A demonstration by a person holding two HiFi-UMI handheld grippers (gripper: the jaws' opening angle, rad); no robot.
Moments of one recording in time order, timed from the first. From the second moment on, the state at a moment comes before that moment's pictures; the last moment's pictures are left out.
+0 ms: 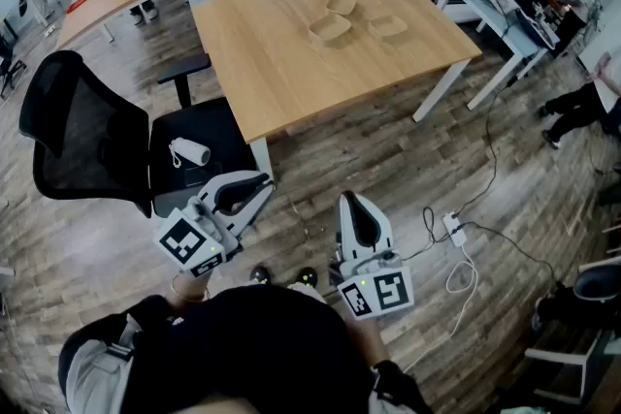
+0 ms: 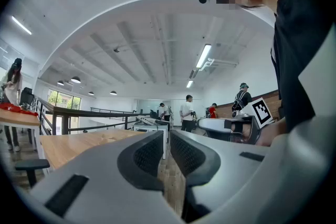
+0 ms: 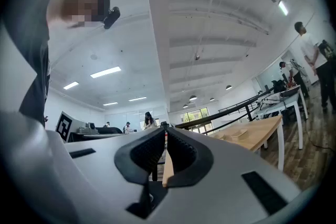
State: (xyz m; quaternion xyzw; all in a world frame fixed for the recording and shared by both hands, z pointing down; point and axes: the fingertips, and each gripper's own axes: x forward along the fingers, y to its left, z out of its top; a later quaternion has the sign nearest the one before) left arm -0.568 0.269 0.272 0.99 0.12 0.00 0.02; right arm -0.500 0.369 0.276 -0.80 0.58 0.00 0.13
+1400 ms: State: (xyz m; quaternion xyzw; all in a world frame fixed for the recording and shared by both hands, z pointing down) left arm -0.510 0.337 0.287 0.99 0.11 0.04 0.04; right arm -0.445 0.439 0.304 -0.79 0.60 -0.01 0.15
